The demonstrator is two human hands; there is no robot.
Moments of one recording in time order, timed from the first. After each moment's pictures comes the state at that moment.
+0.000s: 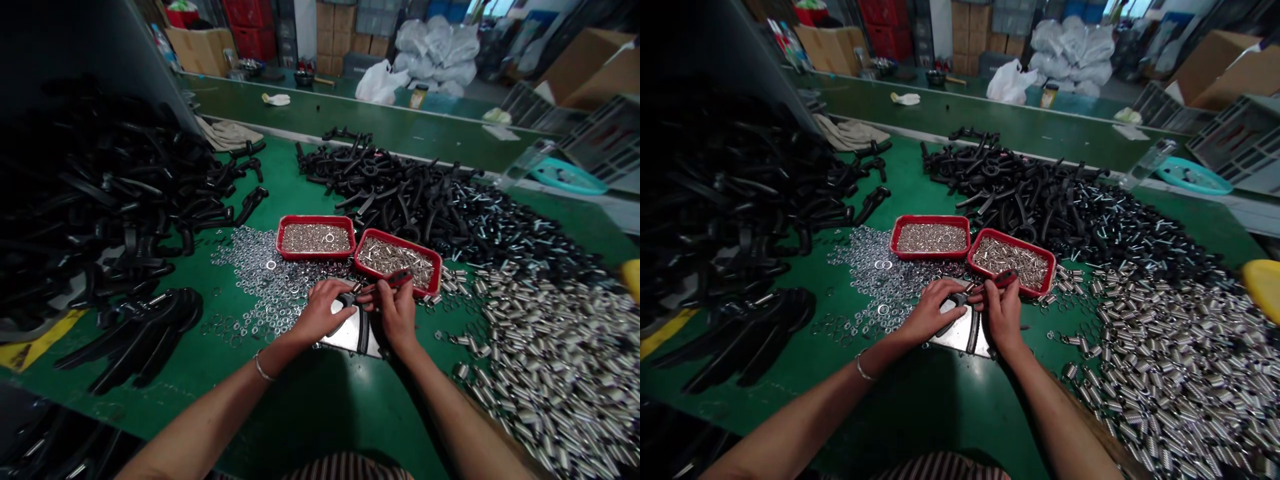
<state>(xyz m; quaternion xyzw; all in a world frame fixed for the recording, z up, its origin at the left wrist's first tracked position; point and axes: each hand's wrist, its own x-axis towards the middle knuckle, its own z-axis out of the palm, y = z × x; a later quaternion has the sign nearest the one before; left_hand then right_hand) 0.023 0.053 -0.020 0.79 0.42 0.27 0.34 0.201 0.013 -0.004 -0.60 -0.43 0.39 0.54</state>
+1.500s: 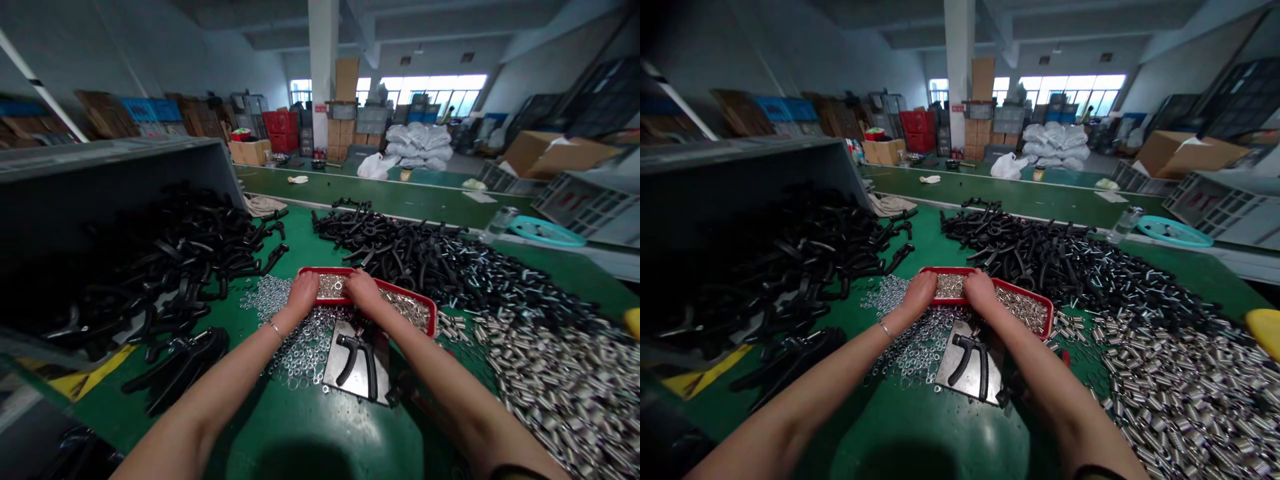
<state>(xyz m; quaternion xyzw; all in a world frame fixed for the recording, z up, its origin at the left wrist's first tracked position) -0.017 0.174 0.034 0.83 0.54 0.11 -0.07 0.179 0.153 0.061 -0.56 -0.82 -0.02 0.06</state>
